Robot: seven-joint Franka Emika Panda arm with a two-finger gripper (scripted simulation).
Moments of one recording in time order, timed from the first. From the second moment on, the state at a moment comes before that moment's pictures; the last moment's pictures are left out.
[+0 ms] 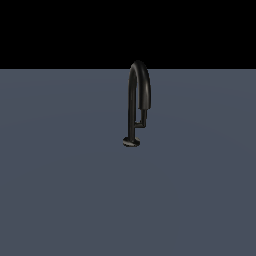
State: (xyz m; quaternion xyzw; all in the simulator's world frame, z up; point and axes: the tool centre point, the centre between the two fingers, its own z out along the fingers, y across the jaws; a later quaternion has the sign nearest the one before) arm -0.257 0.004 0.492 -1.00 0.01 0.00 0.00
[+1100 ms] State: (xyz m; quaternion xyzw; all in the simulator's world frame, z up) arm -0.203 0.006 0.485 -1.00 0.06 0.06 0.05
